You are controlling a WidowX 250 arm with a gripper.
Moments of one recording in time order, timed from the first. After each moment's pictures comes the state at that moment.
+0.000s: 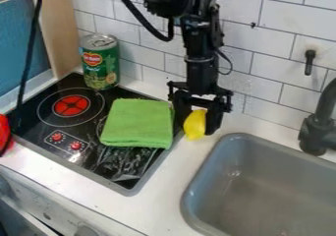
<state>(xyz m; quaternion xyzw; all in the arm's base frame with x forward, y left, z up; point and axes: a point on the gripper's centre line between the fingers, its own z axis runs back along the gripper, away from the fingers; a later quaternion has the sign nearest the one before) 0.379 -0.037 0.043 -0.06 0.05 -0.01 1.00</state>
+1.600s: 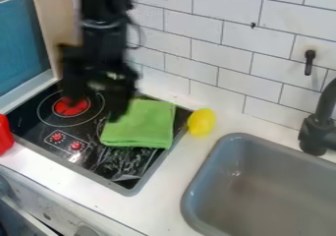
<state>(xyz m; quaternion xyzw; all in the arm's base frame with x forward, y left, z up) 0.251 0.044 0.127 0.07 0.01 0.03 1.00</state>
